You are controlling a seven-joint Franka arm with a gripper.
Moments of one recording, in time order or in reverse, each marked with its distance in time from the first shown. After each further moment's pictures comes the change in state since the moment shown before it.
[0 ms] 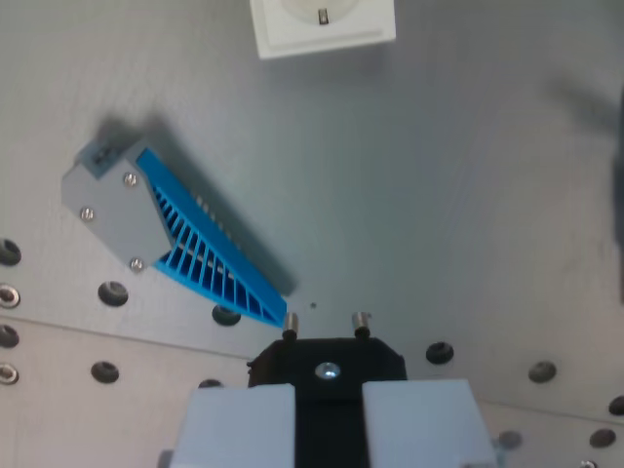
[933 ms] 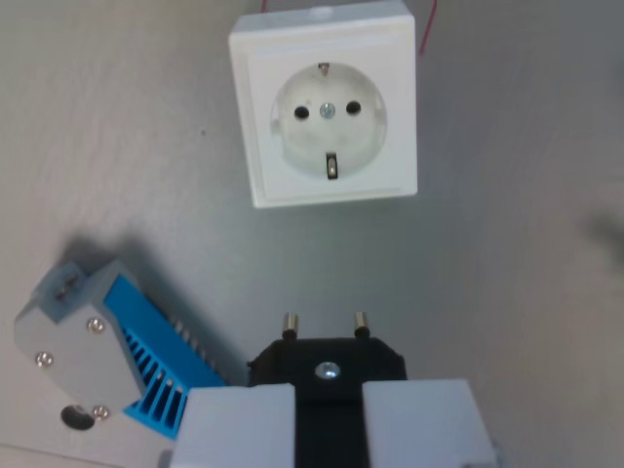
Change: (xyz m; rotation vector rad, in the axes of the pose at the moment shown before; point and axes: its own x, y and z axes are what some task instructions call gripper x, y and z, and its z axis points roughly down) arm 0.039 0.001 0.068 0.008 -0.005 -0.041
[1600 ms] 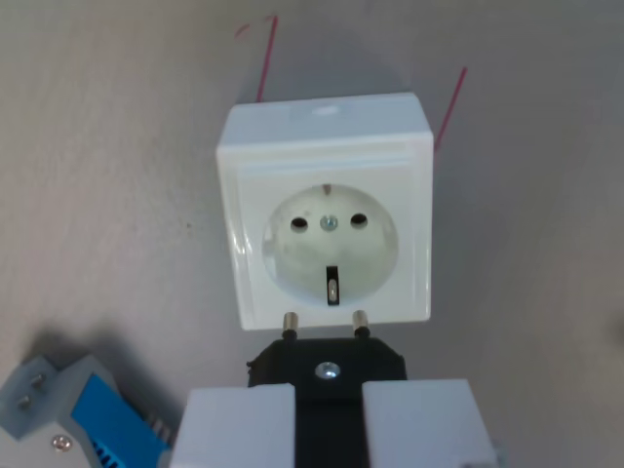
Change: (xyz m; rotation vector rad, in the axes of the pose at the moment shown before) arm 0.022 0.002 0.040 0.005 -0.002 -0.019
